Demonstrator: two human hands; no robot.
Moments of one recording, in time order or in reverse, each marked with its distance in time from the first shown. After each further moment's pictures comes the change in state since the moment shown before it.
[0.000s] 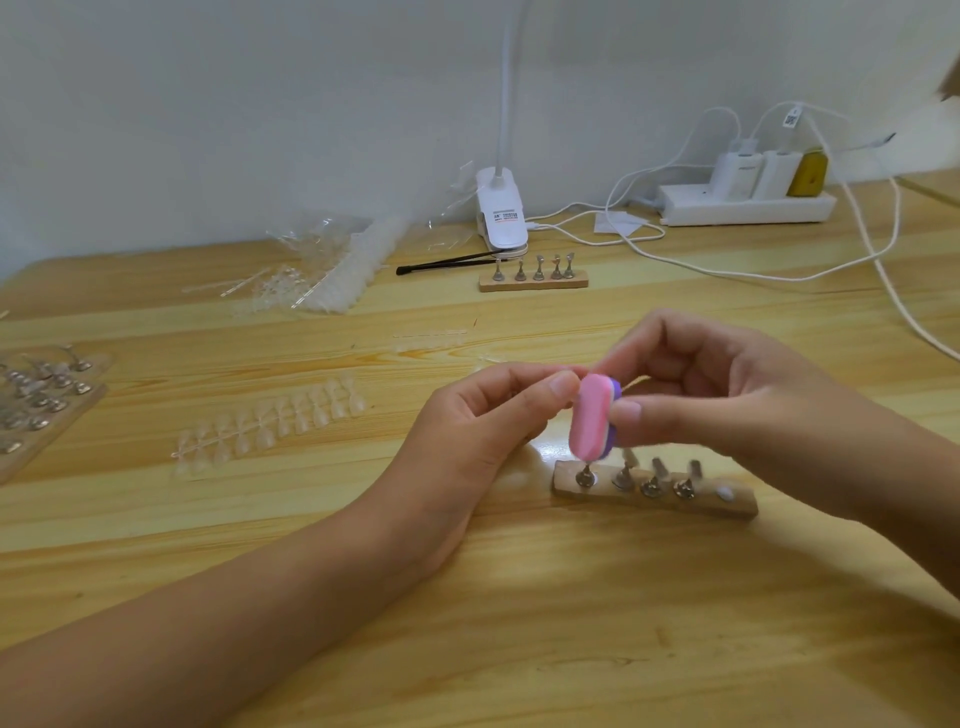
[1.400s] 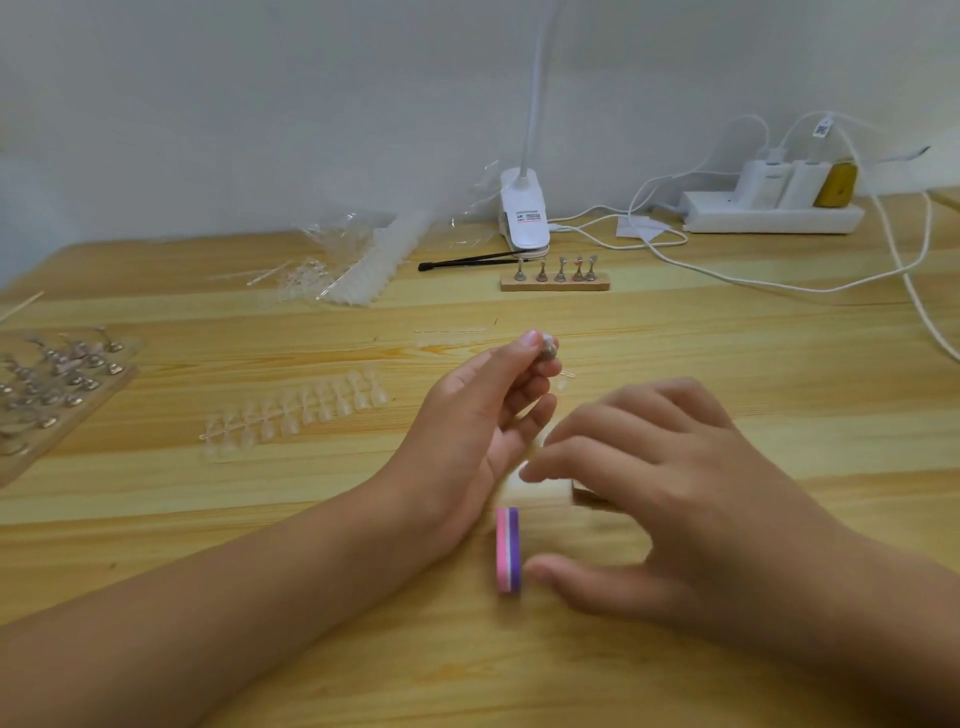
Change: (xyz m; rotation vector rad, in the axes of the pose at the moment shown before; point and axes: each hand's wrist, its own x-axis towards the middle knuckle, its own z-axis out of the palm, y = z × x) left_hand 0.007 0.004 -0.004 -0.434 0.194 -0.121; right_hand -0.014 0.011 0.053 -1.270 0.012 -0.475
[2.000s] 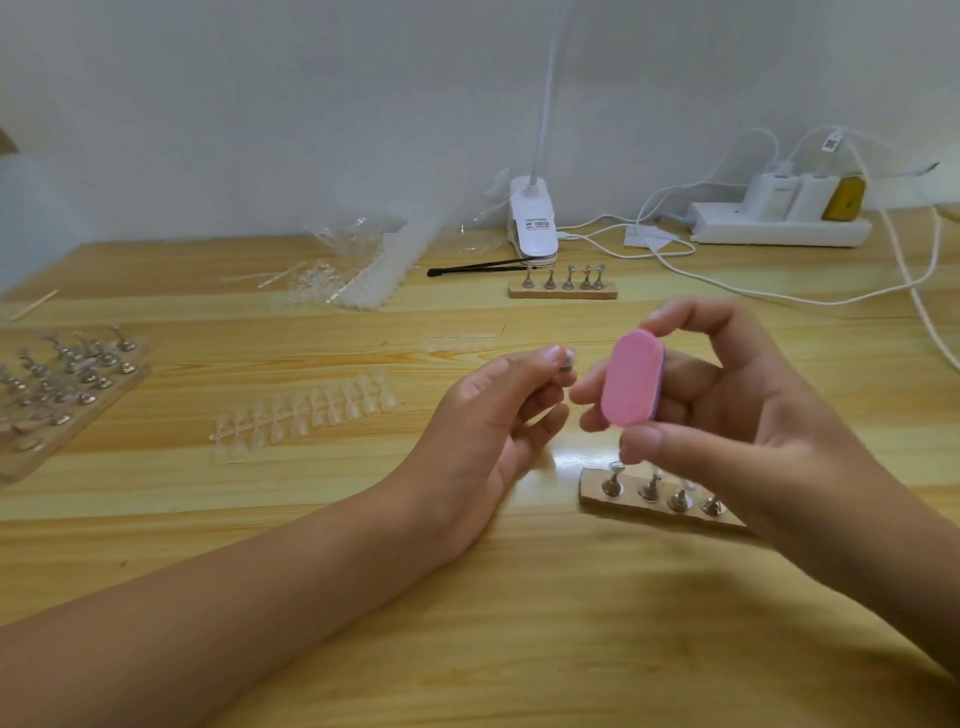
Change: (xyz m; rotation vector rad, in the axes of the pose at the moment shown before) left_hand 0.000 0.000 0.000 0.044 -0.020 -0.026; right_hand 0.007 0.017 -0.018 1.344 0.162 0.312
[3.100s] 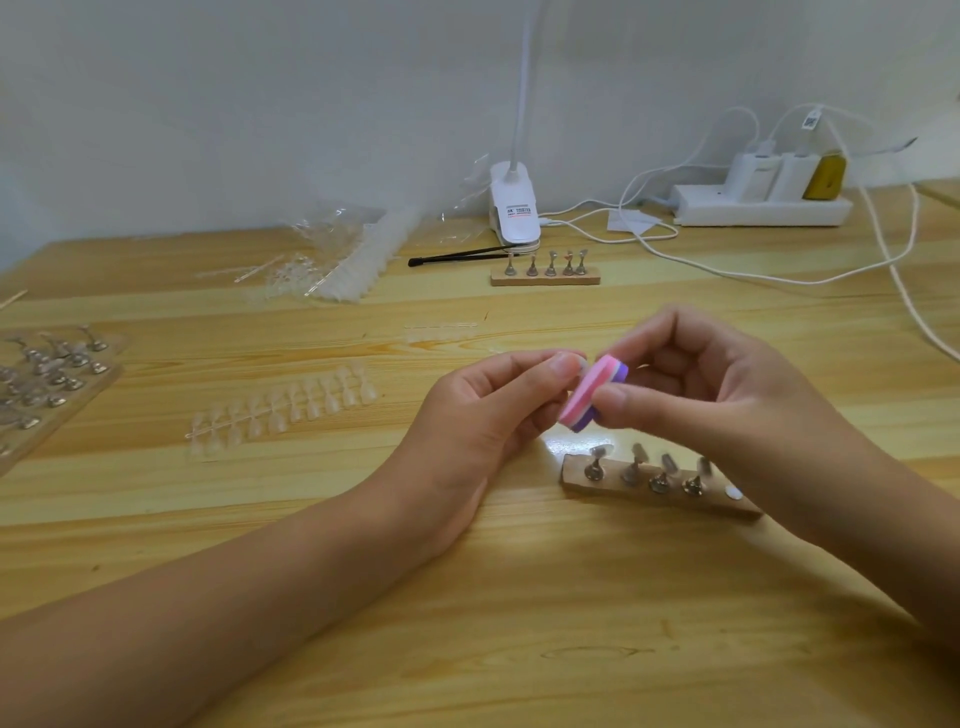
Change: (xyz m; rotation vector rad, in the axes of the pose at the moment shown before) left_hand -0.005 -0.002 0.003 0.170 -0.121 0.079; right_hand 0.006 0.003 -0.007 -0.068 0.211 0.172
